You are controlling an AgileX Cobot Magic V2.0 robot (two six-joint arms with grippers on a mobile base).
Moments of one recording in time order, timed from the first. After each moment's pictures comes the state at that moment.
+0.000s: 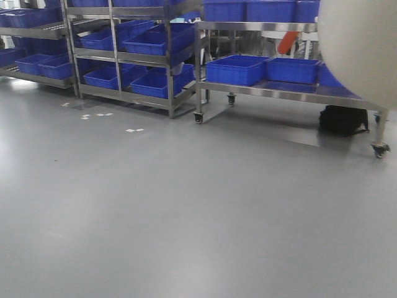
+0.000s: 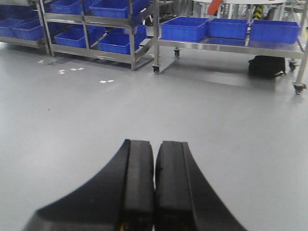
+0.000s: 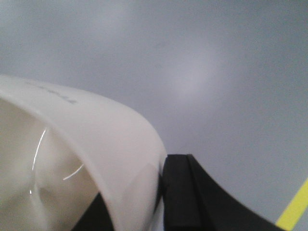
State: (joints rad) left arm -0.17 -0.01 0.01 0.02 0.18 -0.01; right arm 0.34 0.70 -0.83 0.03 0.79 0.18
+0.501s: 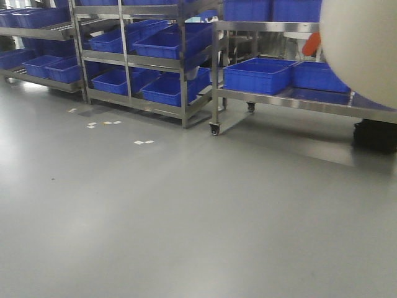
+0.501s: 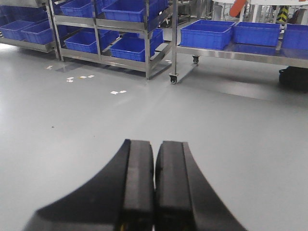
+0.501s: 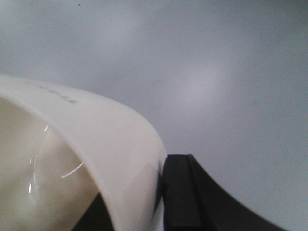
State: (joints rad) left arm -0.17 -0.01 0.01 0.02 0.18 -0.01; right arm 0.34 0.70 -0.83 0.03 0.79 0.18
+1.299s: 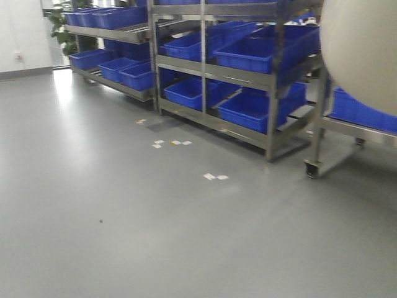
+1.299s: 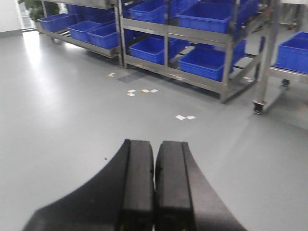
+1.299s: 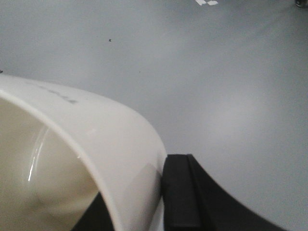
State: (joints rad) left arm -0.17 -0.01 0.01 0.02 0.18 -0.01; right arm 0.34 0.70 -0.83 0.03 0.80 0.18
